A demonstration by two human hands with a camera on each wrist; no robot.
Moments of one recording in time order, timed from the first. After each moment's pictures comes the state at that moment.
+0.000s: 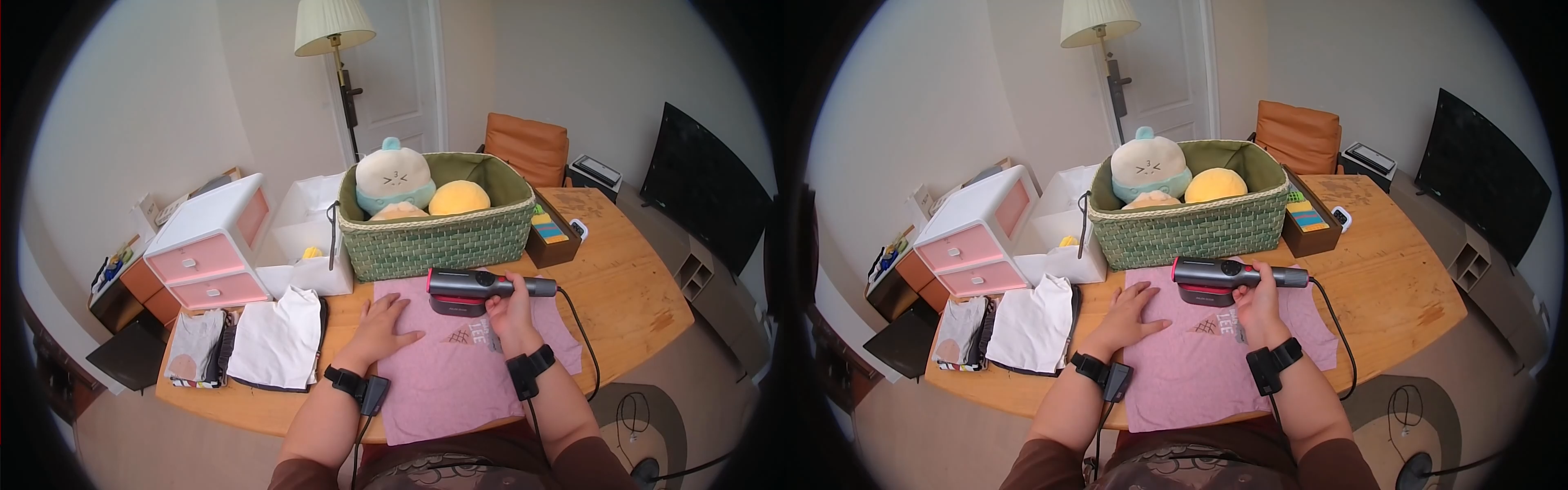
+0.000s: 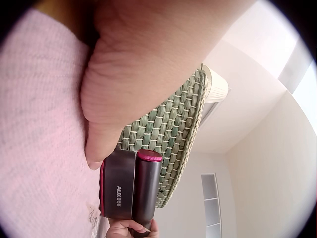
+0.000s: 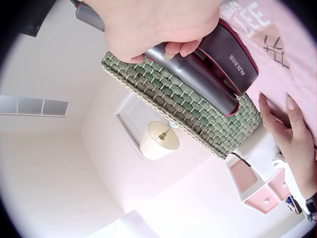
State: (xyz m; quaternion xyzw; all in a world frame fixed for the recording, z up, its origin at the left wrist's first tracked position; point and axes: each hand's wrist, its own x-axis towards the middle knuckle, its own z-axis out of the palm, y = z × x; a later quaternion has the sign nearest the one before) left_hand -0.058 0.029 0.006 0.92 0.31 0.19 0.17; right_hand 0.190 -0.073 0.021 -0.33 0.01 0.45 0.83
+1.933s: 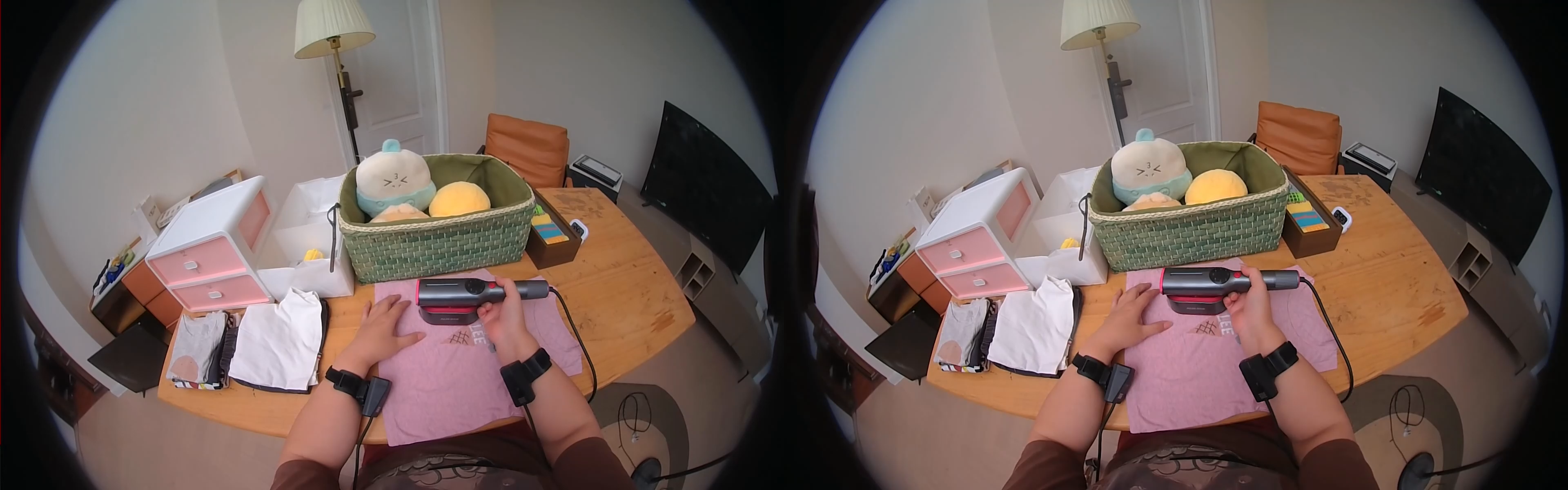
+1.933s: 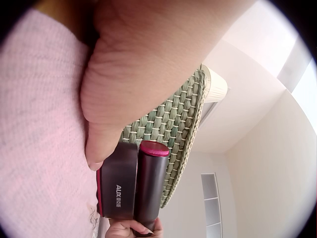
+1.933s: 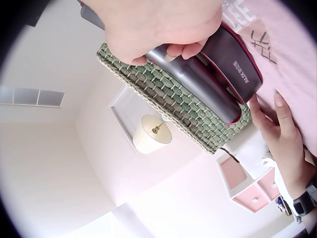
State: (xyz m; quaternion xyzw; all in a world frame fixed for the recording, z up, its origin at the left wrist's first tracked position) left_hand -0.057 0.028 0.007 0.92 0.31 0.19 0.18; right_hand 0.178 -0.074 0.020 -0.34 -0.02 0.48 0.81
